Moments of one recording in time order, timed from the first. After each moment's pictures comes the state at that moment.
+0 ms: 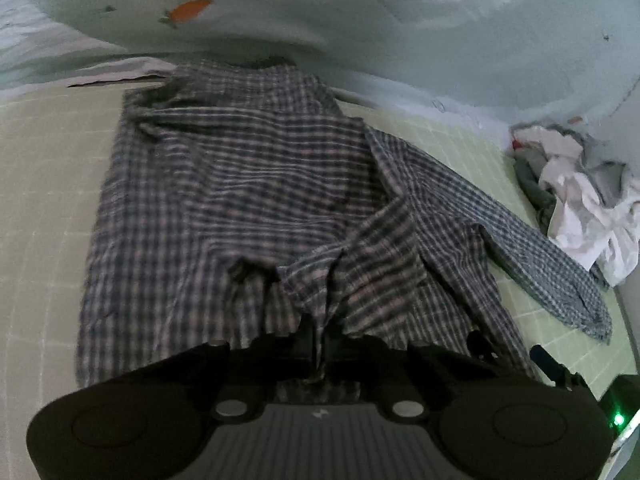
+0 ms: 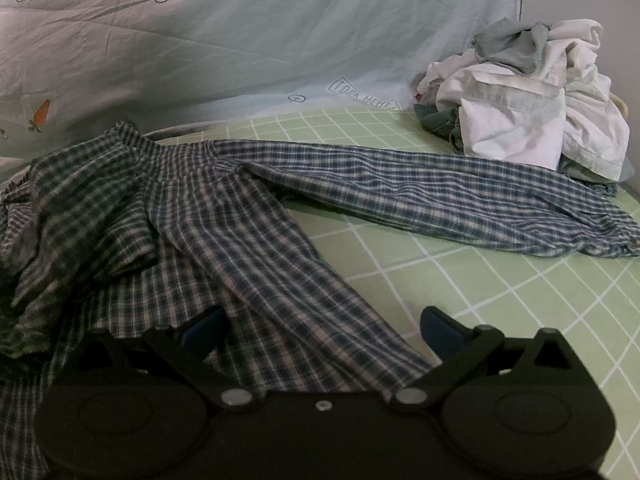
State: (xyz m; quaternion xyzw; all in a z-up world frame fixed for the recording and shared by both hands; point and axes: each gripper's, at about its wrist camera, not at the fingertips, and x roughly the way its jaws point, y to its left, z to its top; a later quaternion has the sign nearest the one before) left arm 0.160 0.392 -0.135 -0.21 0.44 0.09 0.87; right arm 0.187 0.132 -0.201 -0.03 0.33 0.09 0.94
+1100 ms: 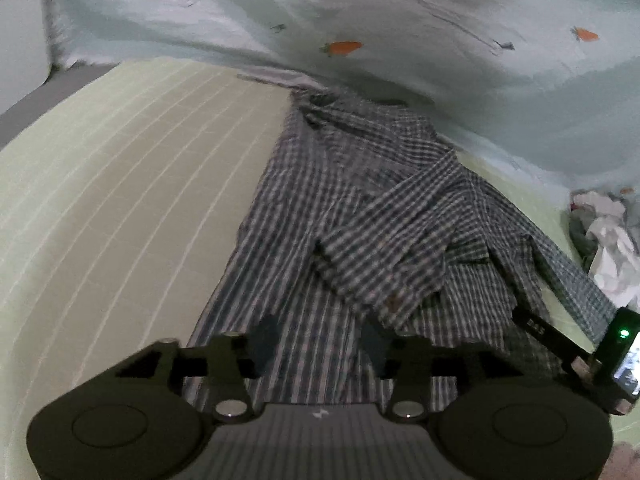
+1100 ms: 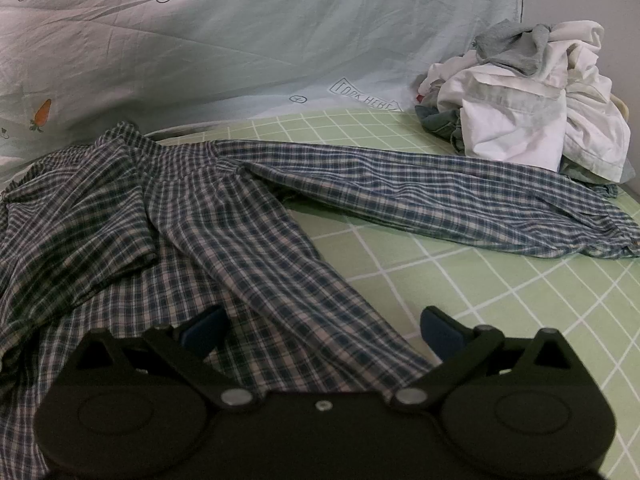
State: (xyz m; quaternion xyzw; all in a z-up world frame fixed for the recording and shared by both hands) left arm 0.031 0.372 -0.129 -0.23 0.37 0.23 0.87; right arm 0.187 0.132 -0.200 -0.03 0.33 0.09 0.94
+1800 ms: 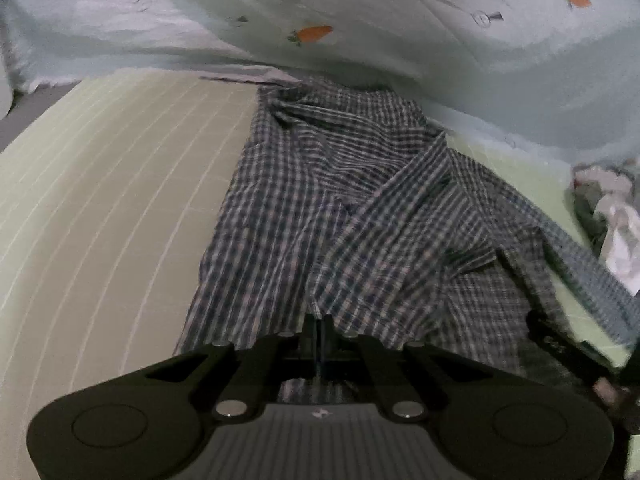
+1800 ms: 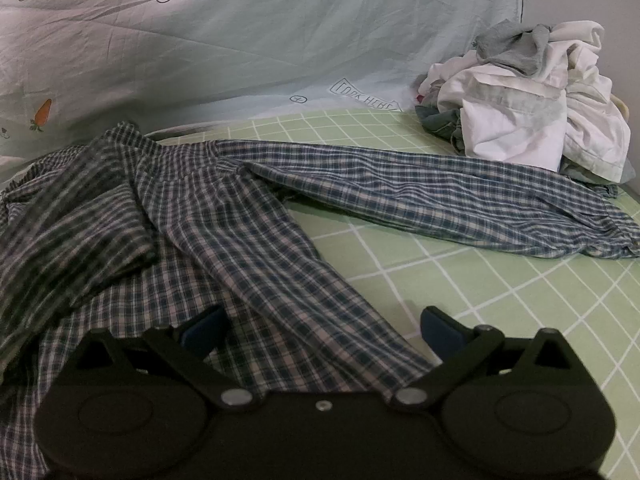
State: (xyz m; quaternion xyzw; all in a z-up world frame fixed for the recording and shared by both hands) left arm 0.059 0.375 -0.134 -0.23 0.40 0.22 0.86; right arm 0.188 0.131 -0.200 -0.03 0.33 0.09 0.94
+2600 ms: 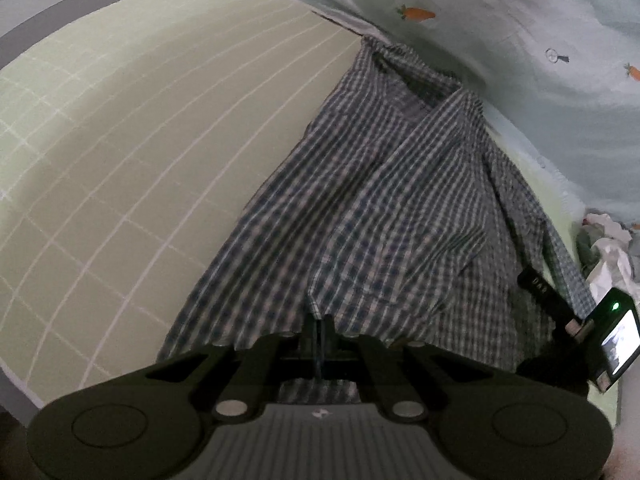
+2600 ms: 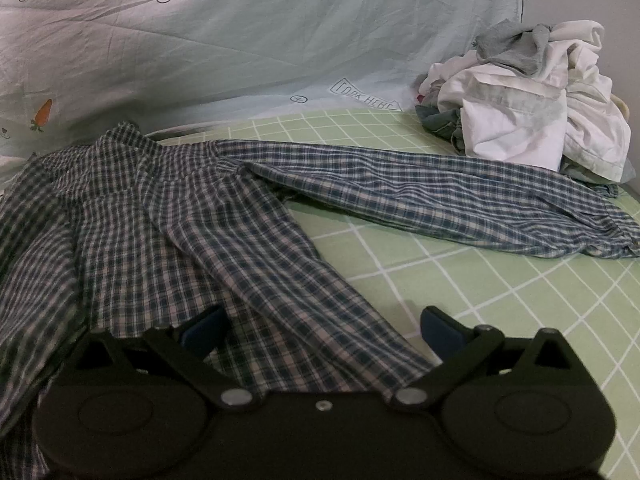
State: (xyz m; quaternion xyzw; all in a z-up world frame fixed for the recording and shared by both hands) left arm -0.055 0.348 -0.152 -0.36 0.40 0.27 0.79; right arm 0.187 0.132 -0.200 -0.03 0.33 0.09 0.94
